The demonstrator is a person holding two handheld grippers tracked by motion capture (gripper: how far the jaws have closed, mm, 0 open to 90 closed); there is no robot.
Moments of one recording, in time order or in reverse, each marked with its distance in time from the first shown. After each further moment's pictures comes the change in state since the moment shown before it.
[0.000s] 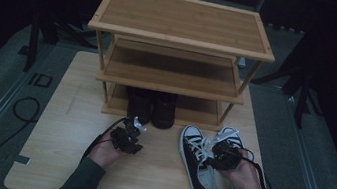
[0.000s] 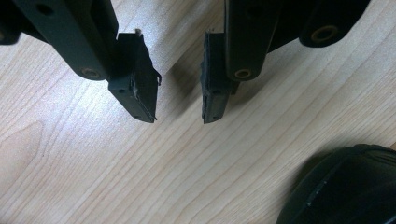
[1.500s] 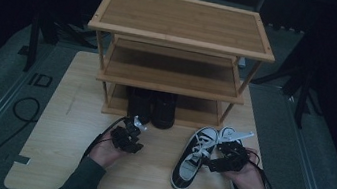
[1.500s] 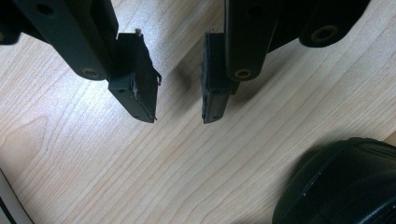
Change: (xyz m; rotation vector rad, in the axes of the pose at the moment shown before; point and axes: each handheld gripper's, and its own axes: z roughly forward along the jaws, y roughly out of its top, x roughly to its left) left arm 0.000 0.002 -0.002 -0.010 0.000 0.002; right arm 0.003 -0.006 -0.022 -0.207 -0.033 0.066
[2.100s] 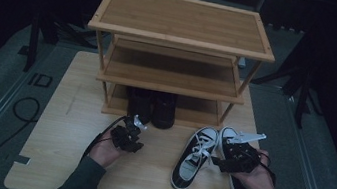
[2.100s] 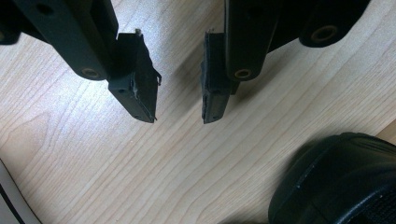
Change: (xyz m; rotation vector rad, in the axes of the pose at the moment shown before) left arm 0.000 0.002 -0.003 -0.013 0.005 0.002; right arm -0.019 -0.015 -0.017 -0.007 -0.051 0.014
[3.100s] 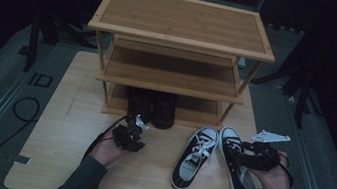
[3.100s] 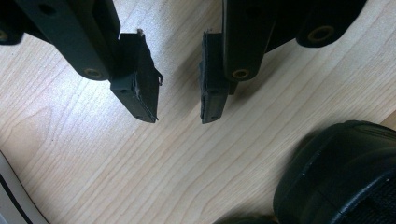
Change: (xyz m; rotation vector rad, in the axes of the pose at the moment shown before) left arm -0.001 0.005 0.002 -0.001 -0.001 0.015; right arm -0.037 -0.018 -0.027 -0.081 -0.103 0.063
